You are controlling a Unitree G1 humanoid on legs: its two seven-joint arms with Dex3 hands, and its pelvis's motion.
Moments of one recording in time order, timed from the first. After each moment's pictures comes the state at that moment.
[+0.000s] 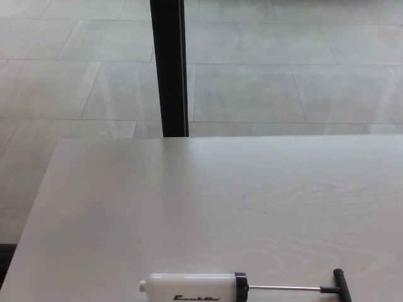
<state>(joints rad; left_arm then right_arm) 0.07 0.74 0.57 0.57 -0.10 -0.03 -0.02 0.05 -0.64 -0.82 0.43 0.32 -0.03 0.15</state>
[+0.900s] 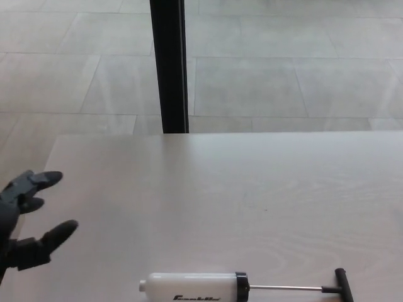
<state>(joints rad) -0.05 0.54 0.01 0.03 0.25 -0.02 0.03 -0.04 -0.48 -0.48 0.19 0.24 -0.03 0.14</state>
